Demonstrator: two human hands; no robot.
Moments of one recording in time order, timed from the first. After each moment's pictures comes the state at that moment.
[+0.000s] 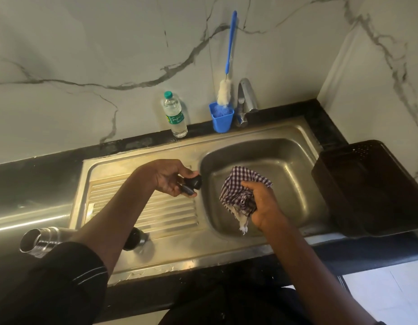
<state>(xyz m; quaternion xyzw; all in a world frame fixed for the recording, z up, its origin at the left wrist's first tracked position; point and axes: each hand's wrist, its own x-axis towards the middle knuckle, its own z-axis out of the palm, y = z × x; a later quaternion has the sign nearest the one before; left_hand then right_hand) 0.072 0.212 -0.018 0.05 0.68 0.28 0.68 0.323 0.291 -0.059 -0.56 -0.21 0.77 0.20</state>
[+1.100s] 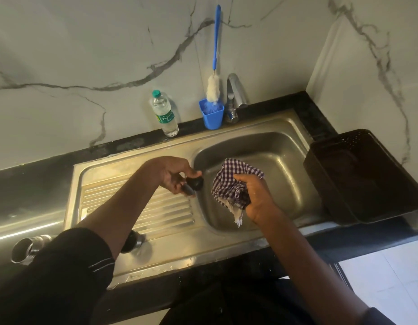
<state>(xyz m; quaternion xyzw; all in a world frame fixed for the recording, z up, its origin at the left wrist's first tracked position) 0.084 0.238 -0.026 0.06 0.70 0.22 0.68 0.320 0.294 -0.055 -0.54 -0.23 0.78 0.22</state>
